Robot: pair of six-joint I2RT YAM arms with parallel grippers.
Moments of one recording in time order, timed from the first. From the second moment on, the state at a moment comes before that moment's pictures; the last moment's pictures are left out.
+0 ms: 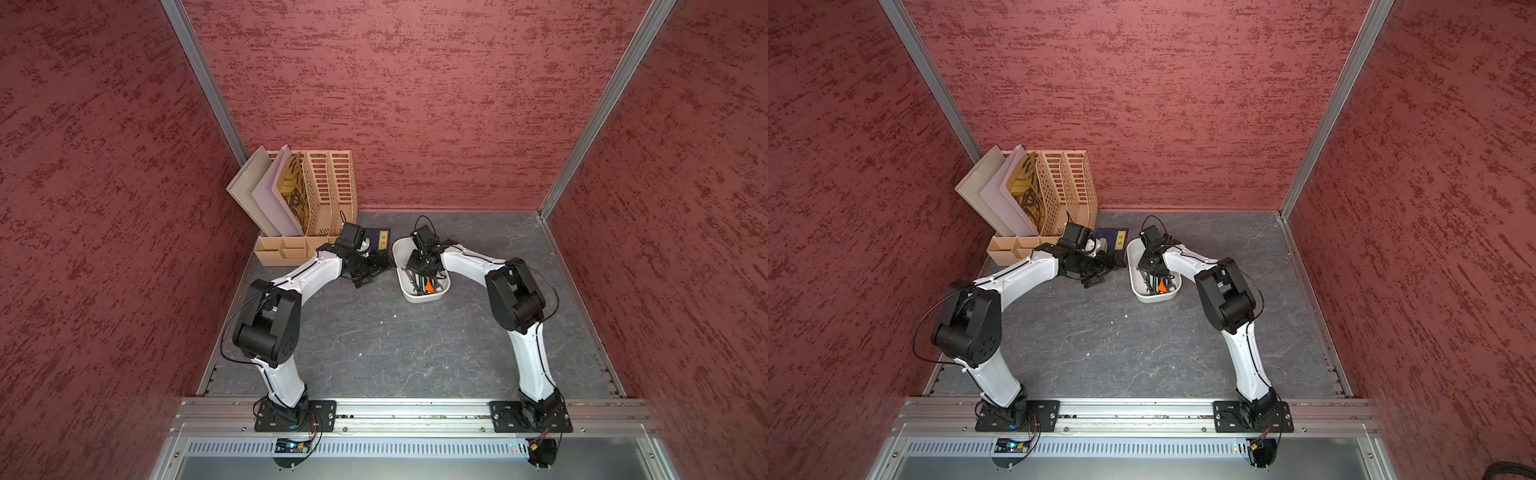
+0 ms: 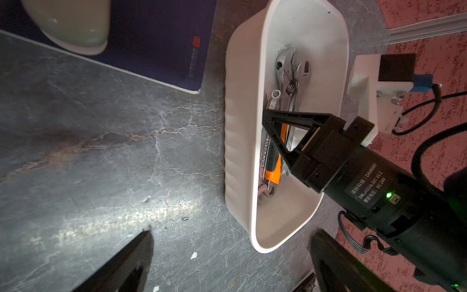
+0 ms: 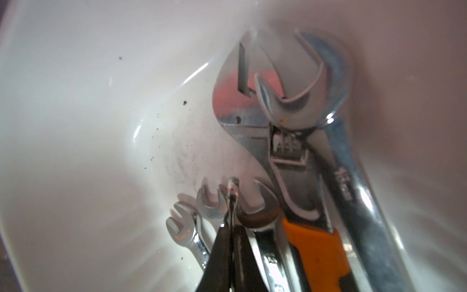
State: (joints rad) left arm -0.34 1.75 1.25 -0.52 0.44 -0.73; right arm 0.53 2.21 1.66 -0.51 -0.01 0.89
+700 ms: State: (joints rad) left arm -0.34 1.58 1.25 -0.58 0.30 -0.67; right arm 0.74 1.57 1.14 -0.45 -0.04 0.73
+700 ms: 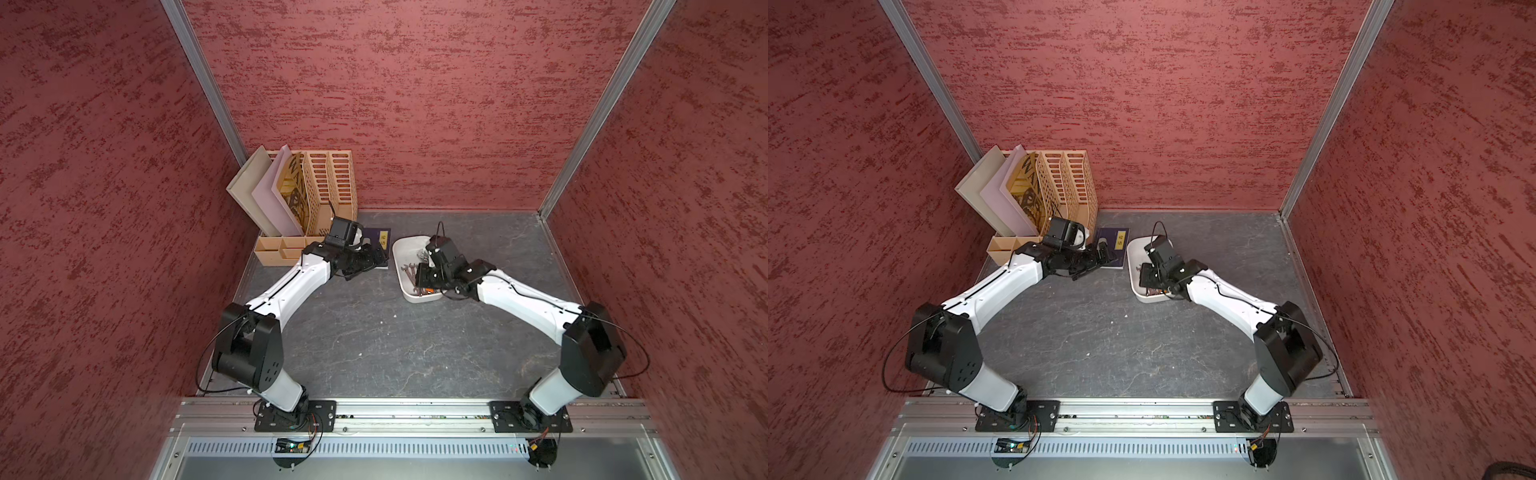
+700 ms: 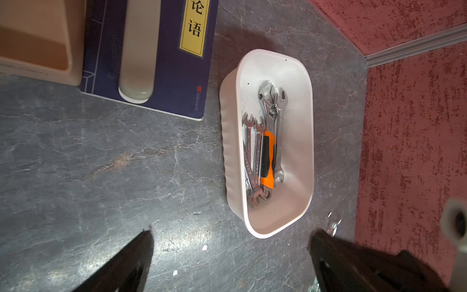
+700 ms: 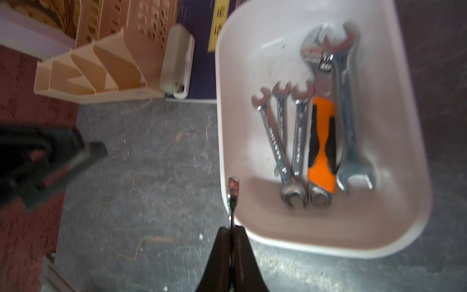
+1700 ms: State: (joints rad) left arm -0.39 1.55 1.21 -0.59 0.25 -0.64; right arm 0.97 1.55 0.75 -0.37 -0.02 0.97
